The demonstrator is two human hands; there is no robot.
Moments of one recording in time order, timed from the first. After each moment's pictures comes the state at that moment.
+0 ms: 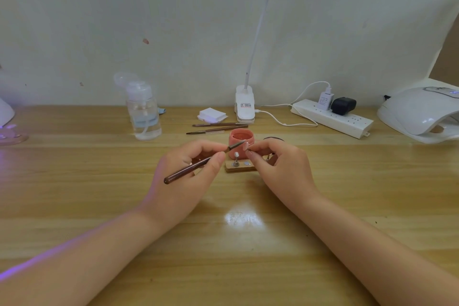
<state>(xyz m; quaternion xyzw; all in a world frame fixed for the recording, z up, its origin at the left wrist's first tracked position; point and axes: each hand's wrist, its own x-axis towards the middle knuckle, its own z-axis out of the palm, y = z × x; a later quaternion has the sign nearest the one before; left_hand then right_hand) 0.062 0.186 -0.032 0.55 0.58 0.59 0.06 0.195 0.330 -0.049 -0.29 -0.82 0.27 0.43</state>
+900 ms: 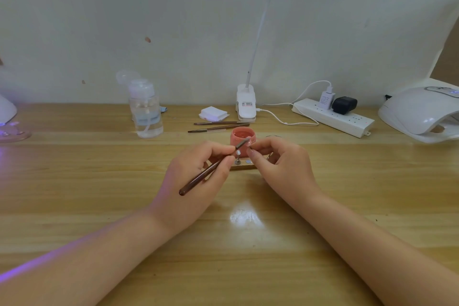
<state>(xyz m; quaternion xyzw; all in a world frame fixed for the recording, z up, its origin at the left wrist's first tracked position) 0.072 0.185 -0.035 0.59 0.60 0.53 -0.03 0.195 0.329 -0.048 -0.26 -0.81 0.31 0.43</state>
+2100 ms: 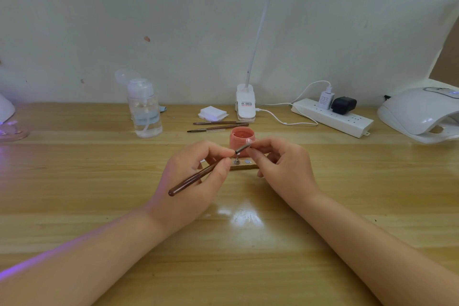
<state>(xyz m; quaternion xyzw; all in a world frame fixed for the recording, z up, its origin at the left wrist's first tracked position) 0.072 0.183 -0.033 0.59 0.59 0.55 0.00 0.196 0.324 -0.043 -0.24 -0.80 0.34 0.44</state>
